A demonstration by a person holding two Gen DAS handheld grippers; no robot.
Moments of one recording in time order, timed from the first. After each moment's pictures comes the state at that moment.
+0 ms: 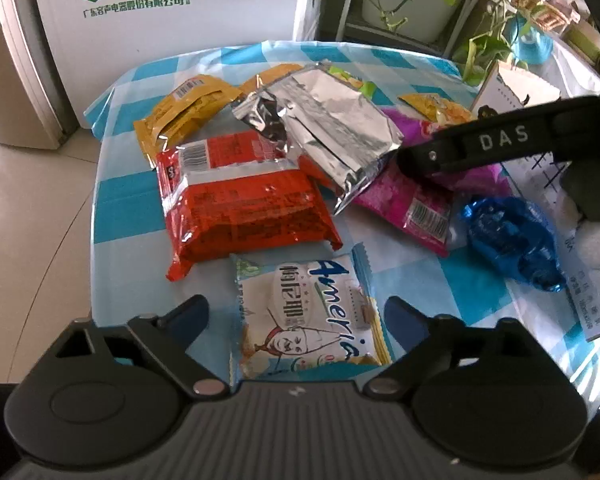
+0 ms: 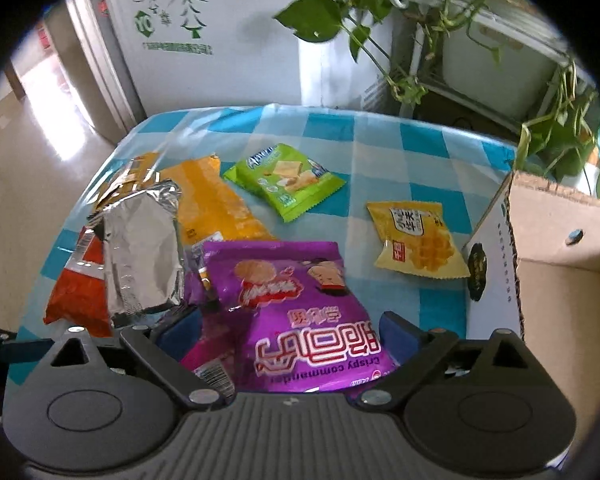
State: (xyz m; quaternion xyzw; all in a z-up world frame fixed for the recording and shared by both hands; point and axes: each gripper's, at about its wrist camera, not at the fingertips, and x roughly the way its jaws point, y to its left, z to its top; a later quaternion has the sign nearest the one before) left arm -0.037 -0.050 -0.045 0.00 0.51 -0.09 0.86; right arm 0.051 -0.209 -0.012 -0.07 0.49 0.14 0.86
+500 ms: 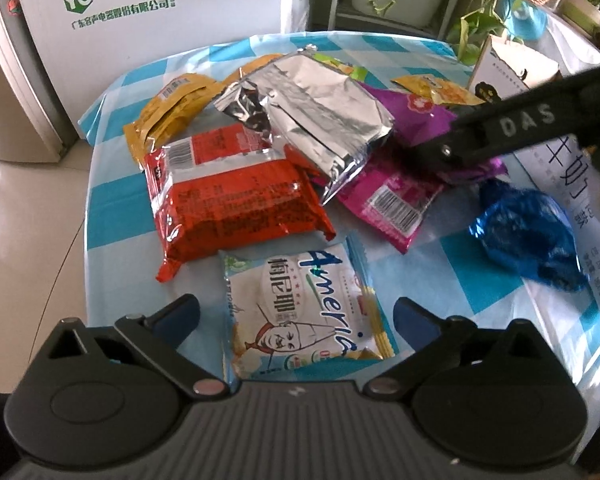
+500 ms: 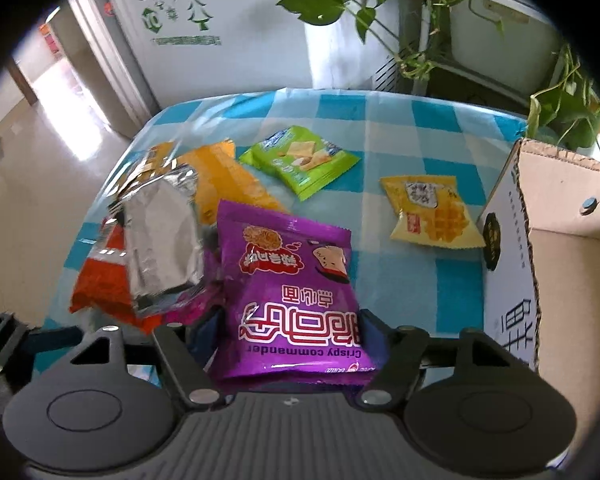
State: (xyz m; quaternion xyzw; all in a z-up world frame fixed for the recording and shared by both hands) left arm -0.040 -0.062 -0.051 0.03 0.51 -0.09 0.85; right arm 0.041 -0.215 -0.010 -0.04 0.51 0.16 0.84
